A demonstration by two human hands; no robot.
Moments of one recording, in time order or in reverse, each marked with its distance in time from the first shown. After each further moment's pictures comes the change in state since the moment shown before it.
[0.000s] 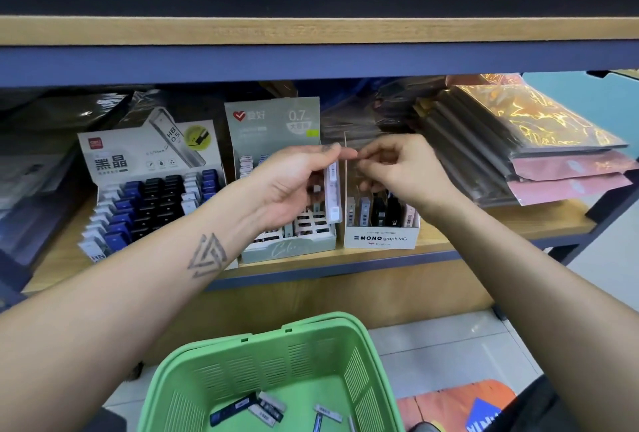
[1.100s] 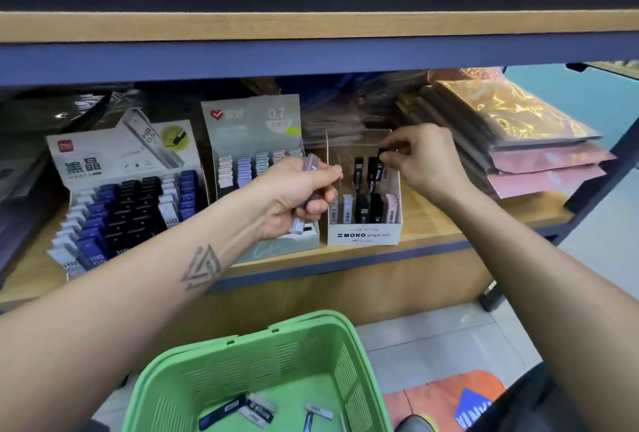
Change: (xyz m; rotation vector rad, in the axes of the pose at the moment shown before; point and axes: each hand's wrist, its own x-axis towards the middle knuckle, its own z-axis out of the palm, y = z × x) left_hand 0.002 -0.013 0.020 0.132 -0.008 -0.085; right_hand 0.007 0.030 -0.041 -0.465 0.210 -0.150
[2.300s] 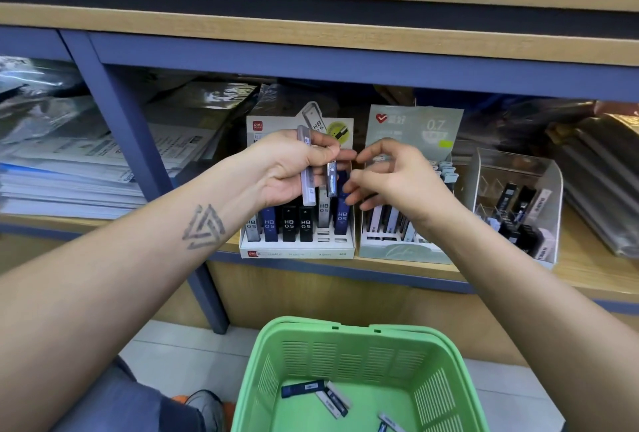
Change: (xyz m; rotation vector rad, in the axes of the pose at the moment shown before) left_hand -0.090 0.013 -0.171 -0.251 0.286 0.105; right_hand -0.017 -0.208 0.107 0.820 -0.549 0.147
